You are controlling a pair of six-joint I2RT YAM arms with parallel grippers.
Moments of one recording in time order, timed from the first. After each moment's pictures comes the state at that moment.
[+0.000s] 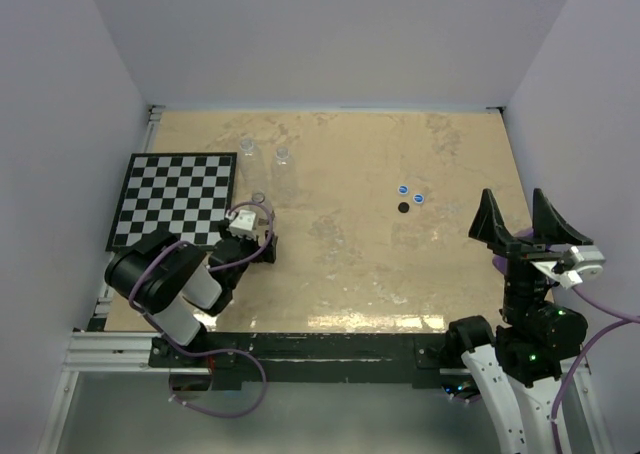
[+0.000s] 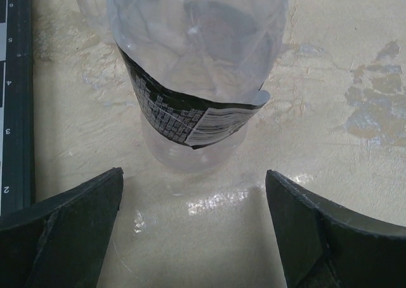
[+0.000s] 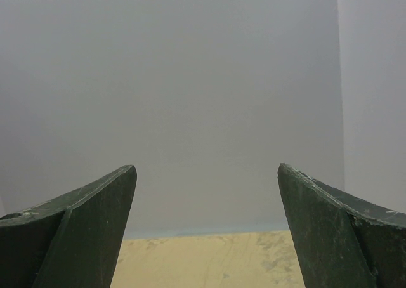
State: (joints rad) left arm -0.50 1.65 0.10 1.28 -0.21 -0.13; right arm 0.22 0.11 0.59 0.19 0.19 0.06
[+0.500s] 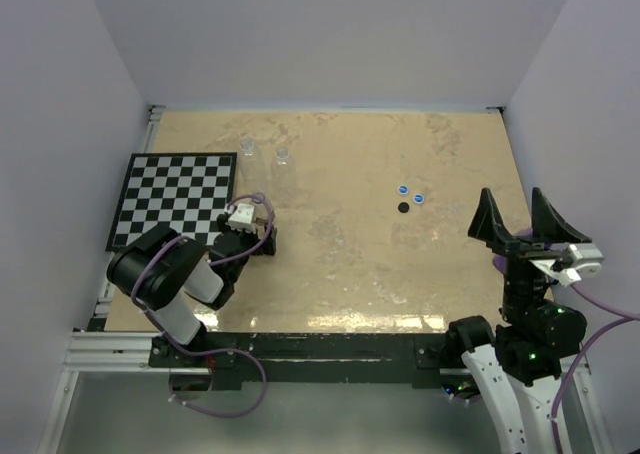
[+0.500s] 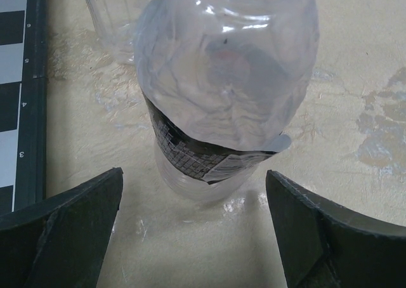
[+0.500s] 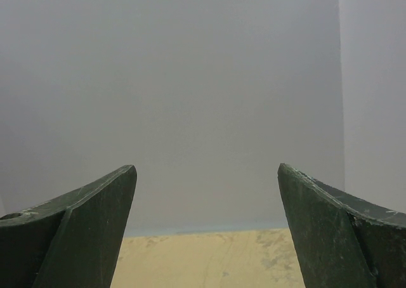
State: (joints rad) left arm -0.47 1.67 0.14 1.28 -0.21 -0.13; right arm 0.22 0.12 0.59 0.19 0.19 0.06
